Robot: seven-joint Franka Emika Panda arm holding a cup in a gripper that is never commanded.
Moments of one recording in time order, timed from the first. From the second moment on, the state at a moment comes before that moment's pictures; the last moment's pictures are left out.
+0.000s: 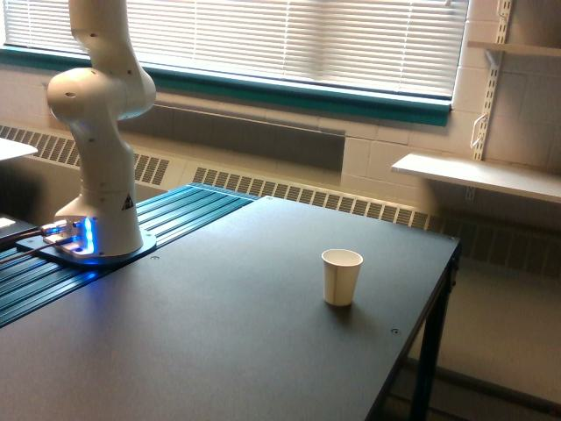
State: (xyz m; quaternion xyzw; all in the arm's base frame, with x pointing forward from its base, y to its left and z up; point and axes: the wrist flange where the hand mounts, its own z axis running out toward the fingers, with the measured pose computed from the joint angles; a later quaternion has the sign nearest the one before) arm 0.581 -0.061 0.709 -0.71 0.37 -0.55 0.21
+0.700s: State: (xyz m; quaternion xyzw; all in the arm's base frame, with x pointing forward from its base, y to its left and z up) arm 0.521 -0.069 0.666 -0.79 0.42 -0.44 0.06
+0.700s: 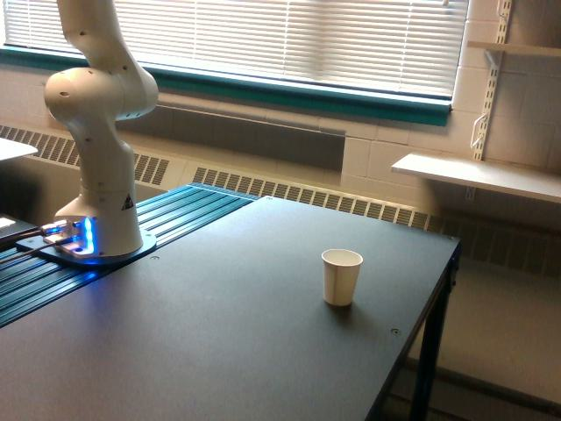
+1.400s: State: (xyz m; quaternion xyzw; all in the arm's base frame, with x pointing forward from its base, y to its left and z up) arm 0.501 -0.082 0.534 -0.80 0.54 -0.26 0.02
